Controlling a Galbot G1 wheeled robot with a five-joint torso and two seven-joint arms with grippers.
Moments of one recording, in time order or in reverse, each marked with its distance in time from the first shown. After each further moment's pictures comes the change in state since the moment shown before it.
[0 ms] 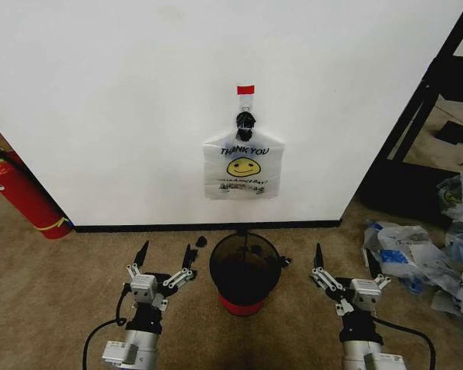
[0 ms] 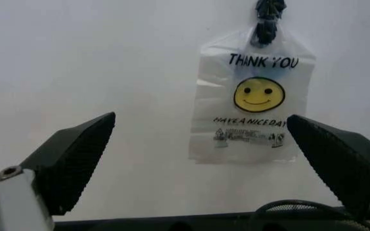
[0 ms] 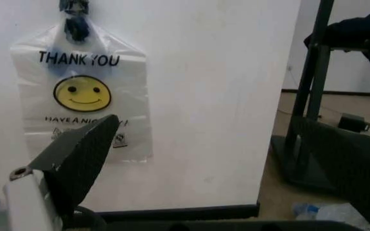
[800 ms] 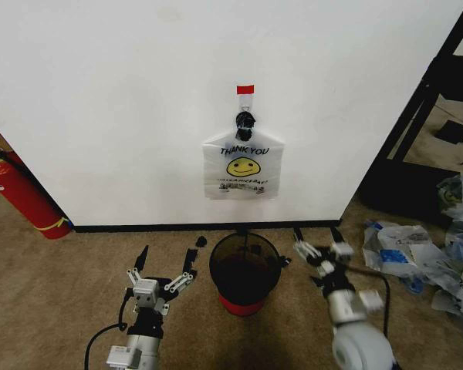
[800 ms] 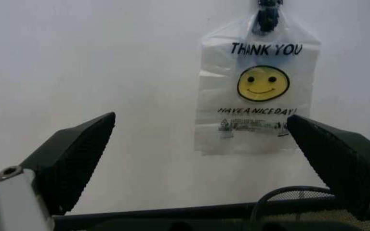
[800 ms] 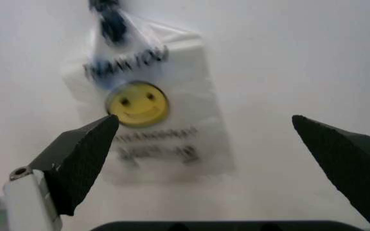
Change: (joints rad) left arm 0.029 -0.047 -0.005 0.012 0.083 -0.003 -0.003; right arm 0.542 -0.392 -0.135 -0.334 0.659 -0.074 -0.088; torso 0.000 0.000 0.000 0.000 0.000
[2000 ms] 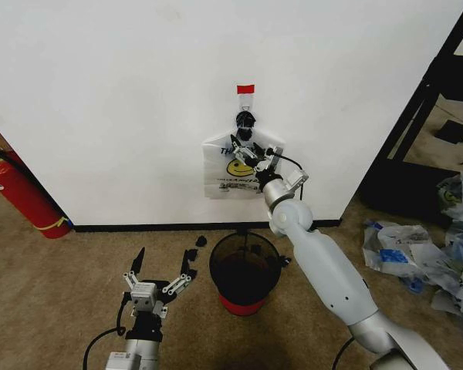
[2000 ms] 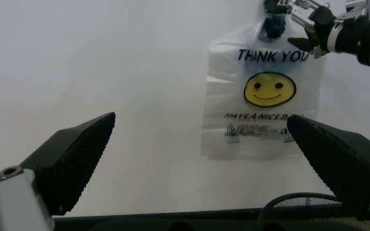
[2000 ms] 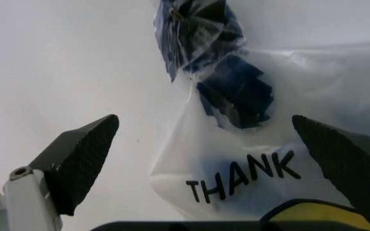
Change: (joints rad) left arm 0.019 -0.021 -0.012 -0.015 0.015 -0.015 -0.007; right arm 0.759 0.160 -0.307 -0.523 0.450 -0.101 -0.093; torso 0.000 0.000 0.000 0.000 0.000
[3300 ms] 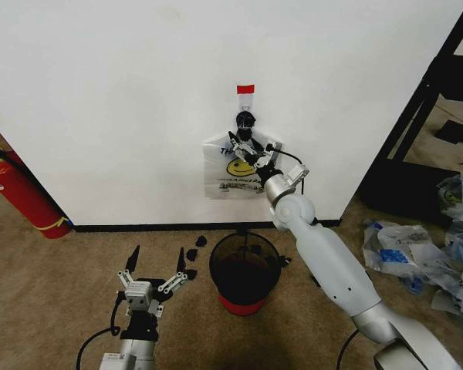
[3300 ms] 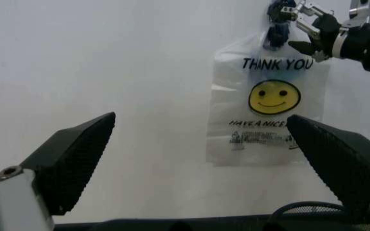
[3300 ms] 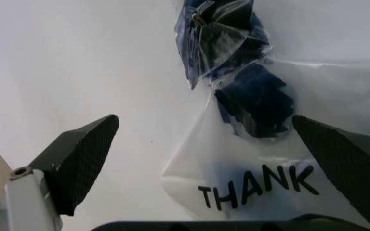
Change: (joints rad) left arm 0.015 -0.003 -0.022 -0.032 -0.003 0.008 0.003; right arm 0.041 -0.041 -0.031 -0.025 0.033 -0.002 -0.075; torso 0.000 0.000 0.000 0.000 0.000
